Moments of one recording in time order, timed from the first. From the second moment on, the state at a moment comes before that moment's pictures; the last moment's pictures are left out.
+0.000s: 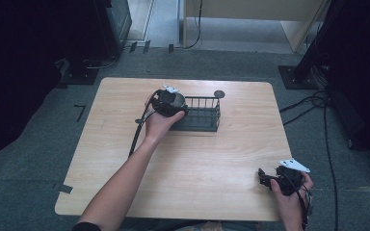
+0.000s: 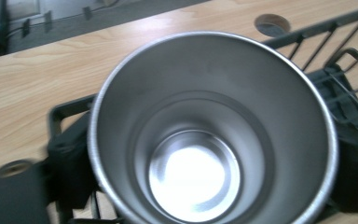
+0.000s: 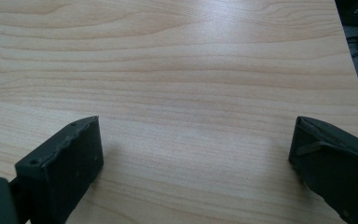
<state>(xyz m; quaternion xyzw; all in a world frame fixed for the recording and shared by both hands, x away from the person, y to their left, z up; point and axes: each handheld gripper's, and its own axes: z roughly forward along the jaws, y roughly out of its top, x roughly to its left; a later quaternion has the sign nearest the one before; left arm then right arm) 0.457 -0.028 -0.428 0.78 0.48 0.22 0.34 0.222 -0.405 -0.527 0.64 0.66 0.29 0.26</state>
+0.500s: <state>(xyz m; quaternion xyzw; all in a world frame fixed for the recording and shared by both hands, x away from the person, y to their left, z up) 0.443 -0.011 -0.403 0.77 0.47 0.21 0.36 0.222 -0.405 -0.528 0.64 0.66 0.29 0.26</state>
